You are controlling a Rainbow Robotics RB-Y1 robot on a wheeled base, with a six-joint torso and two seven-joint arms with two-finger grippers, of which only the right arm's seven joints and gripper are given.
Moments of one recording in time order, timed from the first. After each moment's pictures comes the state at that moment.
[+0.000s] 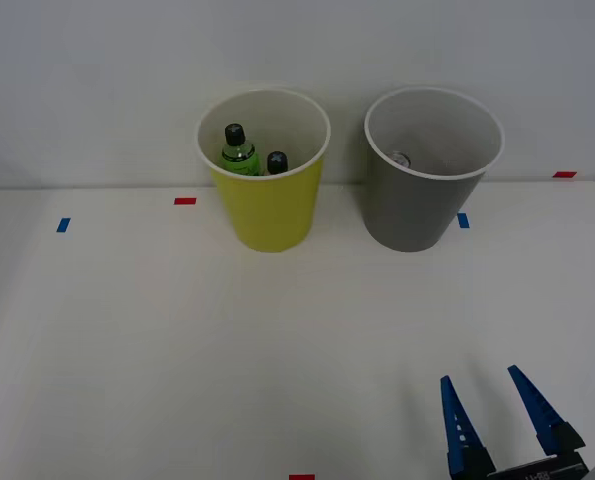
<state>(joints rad) 0.82 0.02 -0.02 -1.86 0.64 -0.86 0.60</state>
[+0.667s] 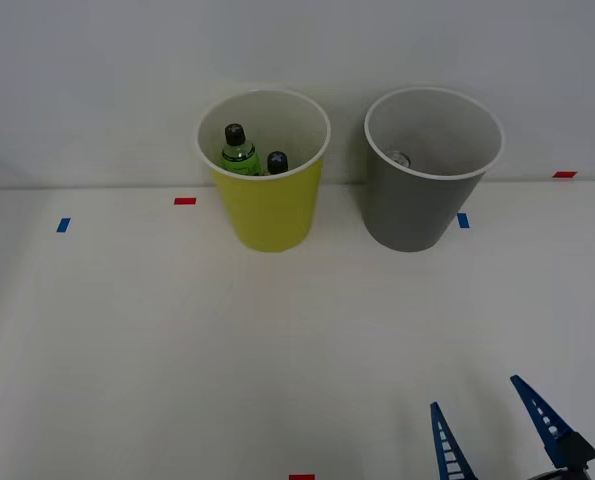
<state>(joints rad) 0.82 0.02 -0.06 -1.79 0.66 -1.02 0.86</state>
